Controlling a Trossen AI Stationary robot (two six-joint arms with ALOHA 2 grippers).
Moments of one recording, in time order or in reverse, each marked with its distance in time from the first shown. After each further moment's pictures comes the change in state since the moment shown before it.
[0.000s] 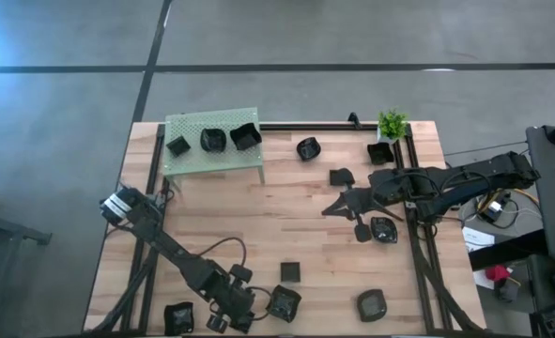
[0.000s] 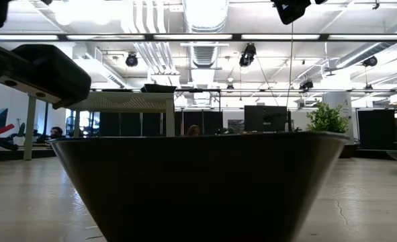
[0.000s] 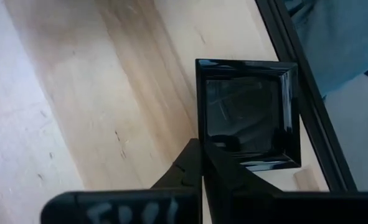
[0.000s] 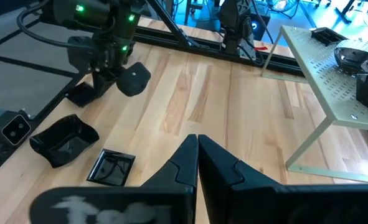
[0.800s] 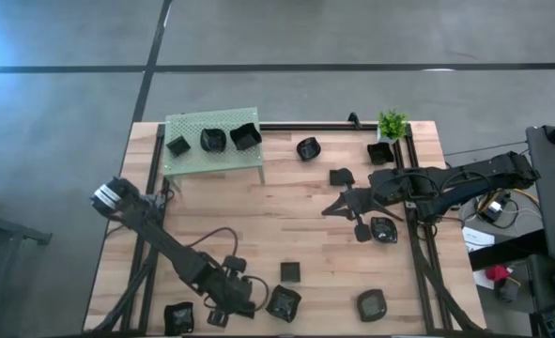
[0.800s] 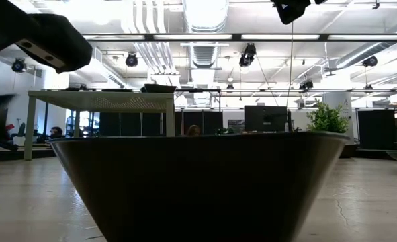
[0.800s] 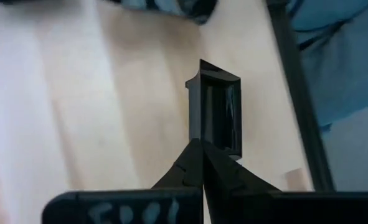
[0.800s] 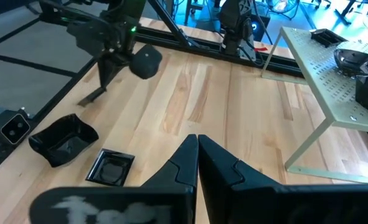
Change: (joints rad) left arm 0.009 -0.118 0.003 -0.114 -0.095 -0.112; right arm 0.000 0.000 0.000 0.001 0.000 -0.008
